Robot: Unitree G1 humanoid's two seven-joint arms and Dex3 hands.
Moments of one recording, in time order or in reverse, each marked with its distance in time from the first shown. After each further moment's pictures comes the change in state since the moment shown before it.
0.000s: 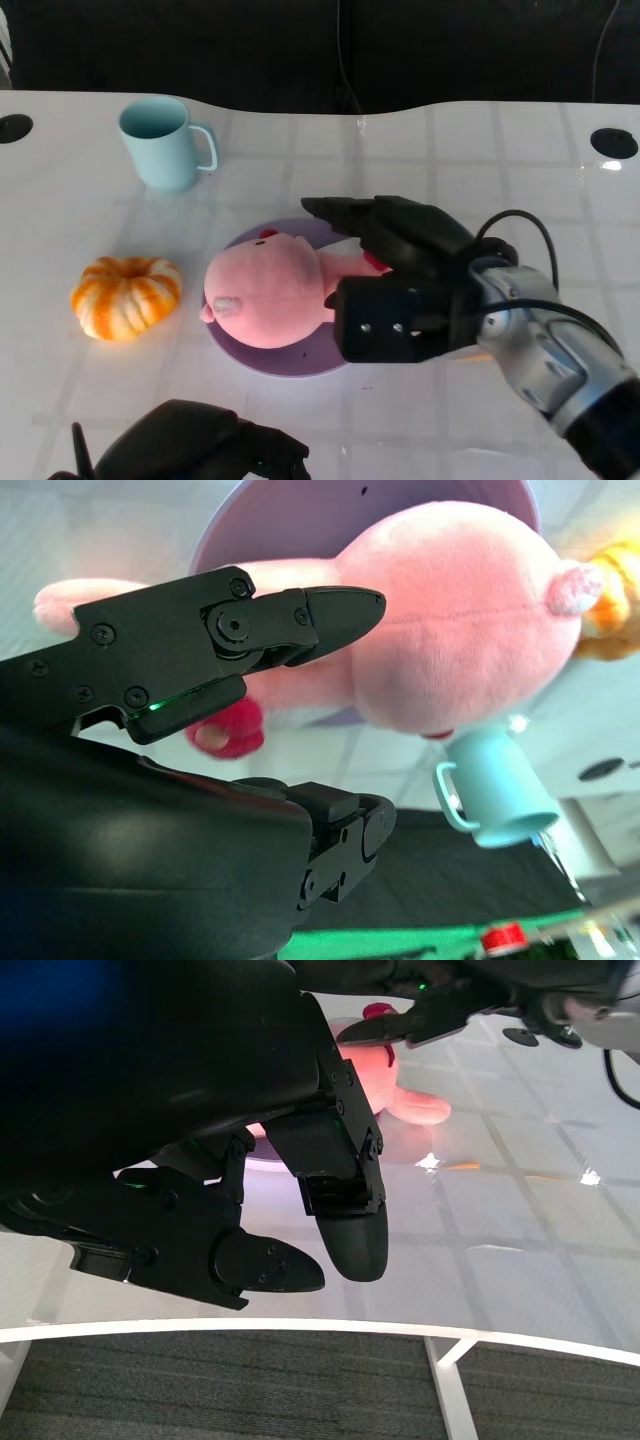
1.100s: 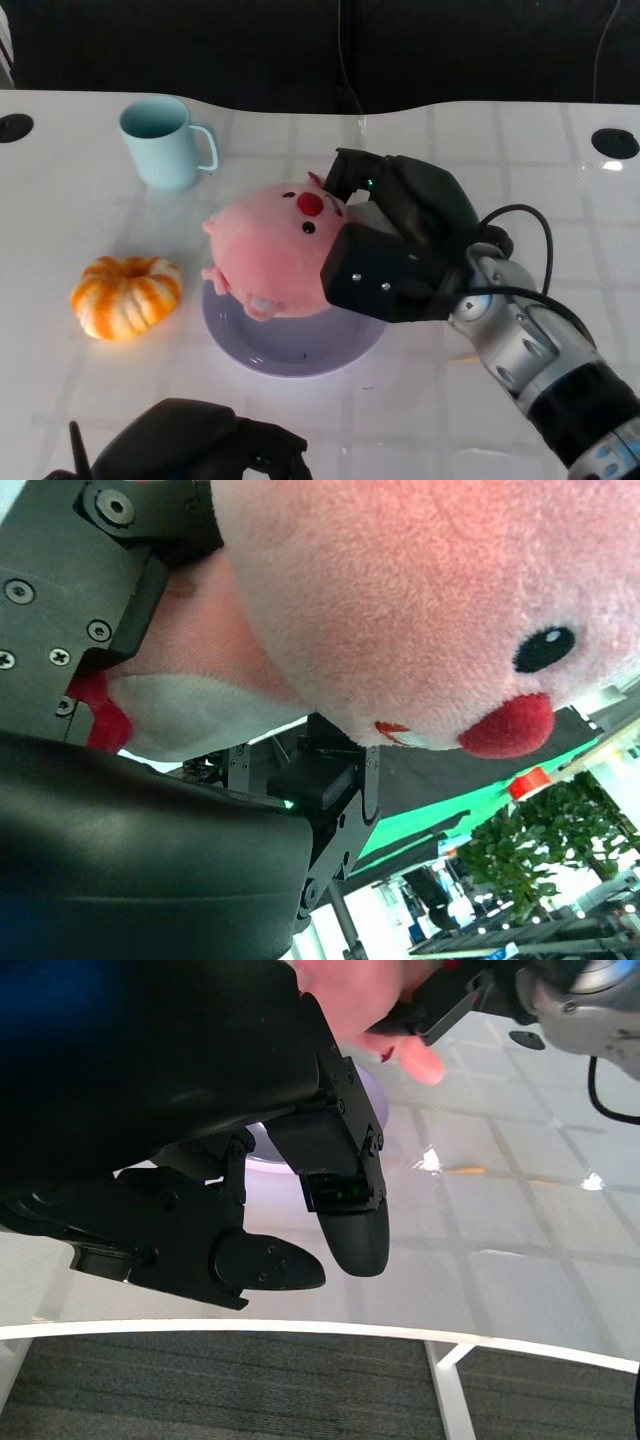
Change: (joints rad) left arm 0.000 0.005 0.000 -0.012 -0.012 0.024 0.000; right arm -0.084 0.148 -0.112 0.251 0.051 -0.058 -0.322
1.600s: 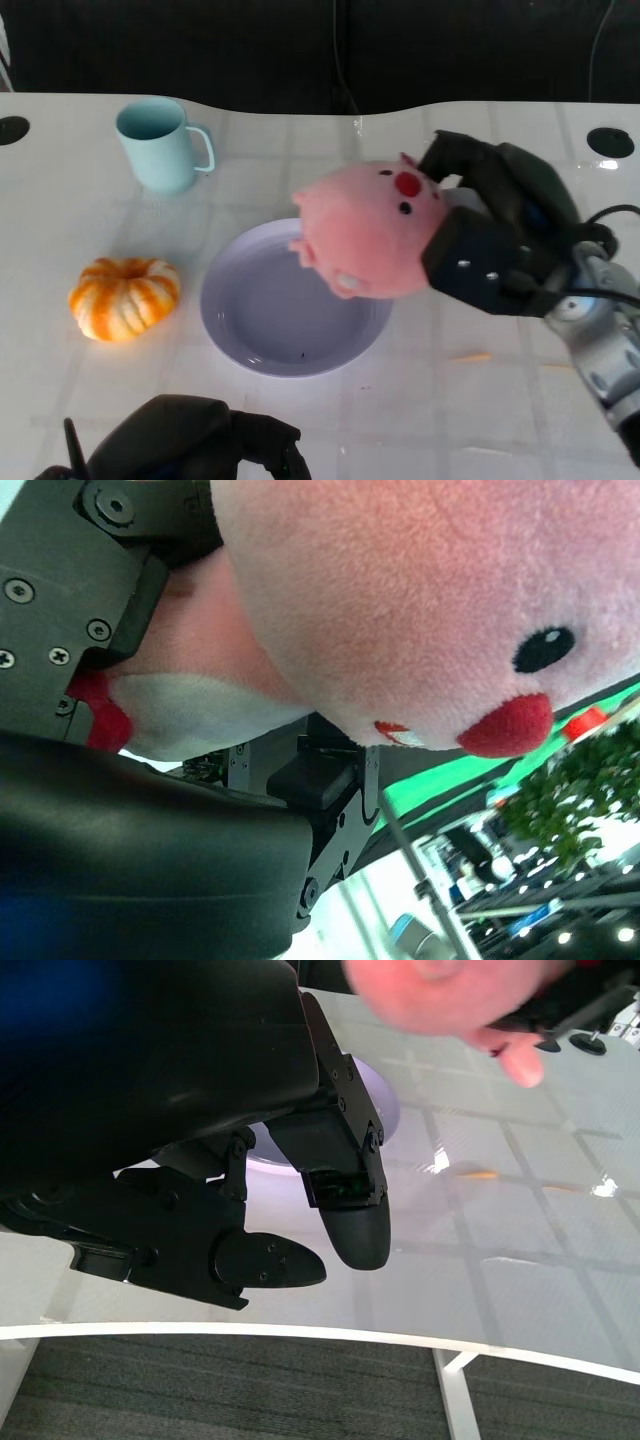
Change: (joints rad) left arm -0.008 -0.003 0.006 0.008 -0.001 0.029 0.000; right arm 0.132 -0.177 -0.099 -0.252 0.067 0.035 0.082
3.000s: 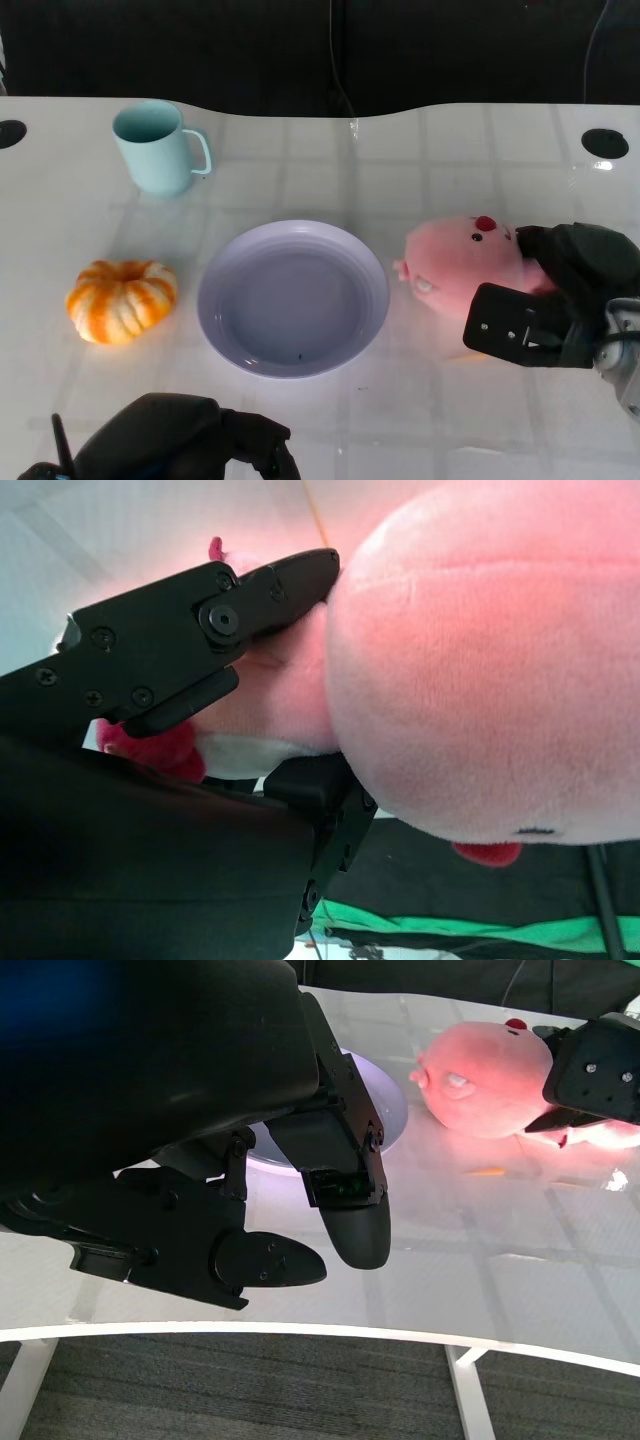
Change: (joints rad) left arm 0.006 0.041 0.013 -0.056 -0.014 0.061 -0.029; right arm -0.074 -0.099 0.121 0.572 -0.227 -0.027 -0.215
